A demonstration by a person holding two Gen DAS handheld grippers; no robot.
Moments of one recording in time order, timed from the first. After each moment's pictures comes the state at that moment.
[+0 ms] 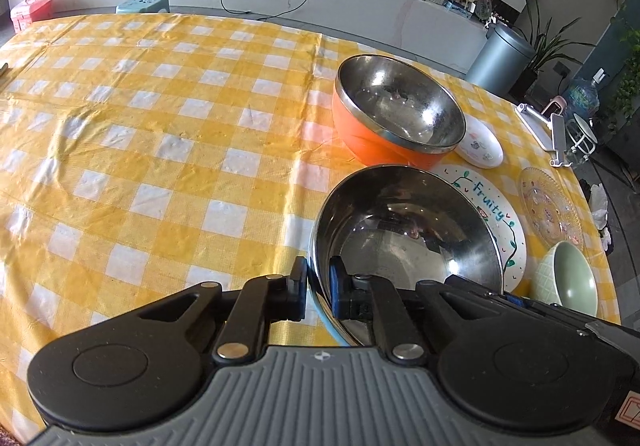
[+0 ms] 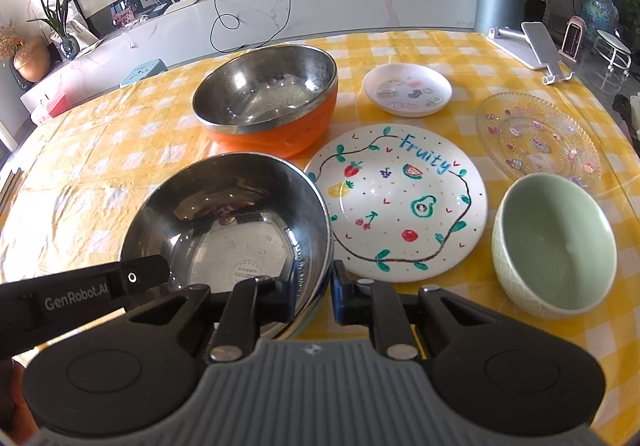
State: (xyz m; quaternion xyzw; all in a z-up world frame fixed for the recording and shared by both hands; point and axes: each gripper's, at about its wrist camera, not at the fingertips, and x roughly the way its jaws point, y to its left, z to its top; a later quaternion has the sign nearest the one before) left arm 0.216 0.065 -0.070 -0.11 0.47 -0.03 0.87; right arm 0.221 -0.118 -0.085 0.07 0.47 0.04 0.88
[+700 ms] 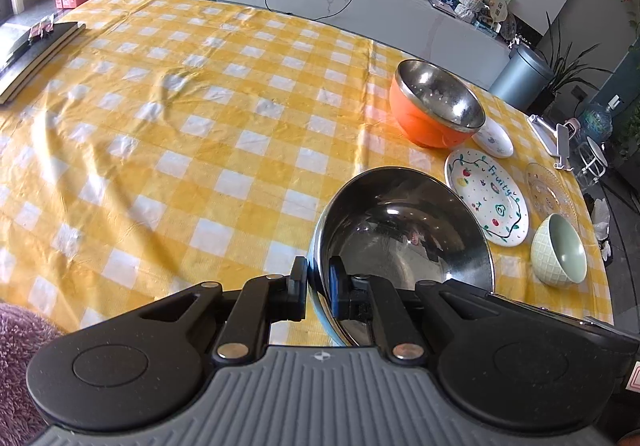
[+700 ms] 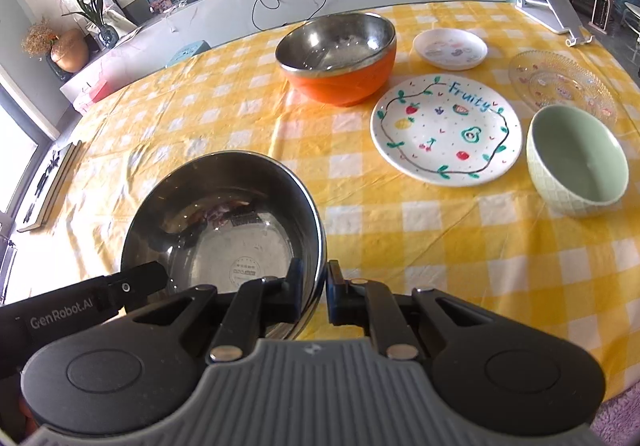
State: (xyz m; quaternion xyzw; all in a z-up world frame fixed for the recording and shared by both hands) left arm 0.128 0.116 -0.048 -0.15 0.47 0.01 0.87; right arm 0.153 -0.091 -0.069 0.11 0.50 0.10 0.85
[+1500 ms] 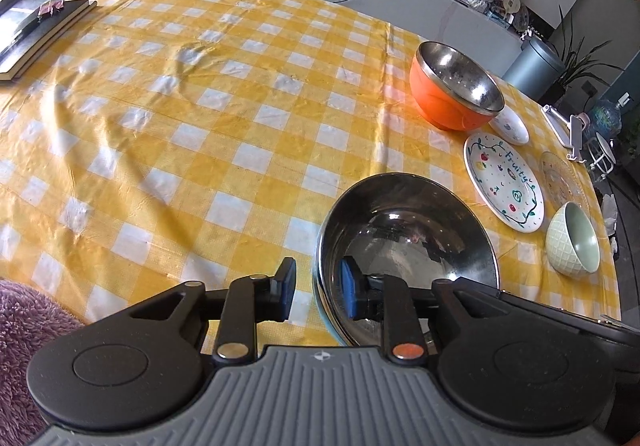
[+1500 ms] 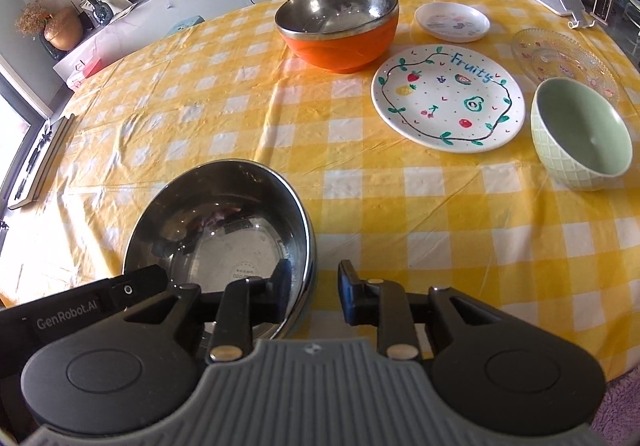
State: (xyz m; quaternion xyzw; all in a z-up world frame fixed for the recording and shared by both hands) left arm 0.121 0.125 -0.058 -0.15 0.48 0.02 0.86; right arm 0.148 -0.092 -0.073 0.10 0.52 0.10 0.84
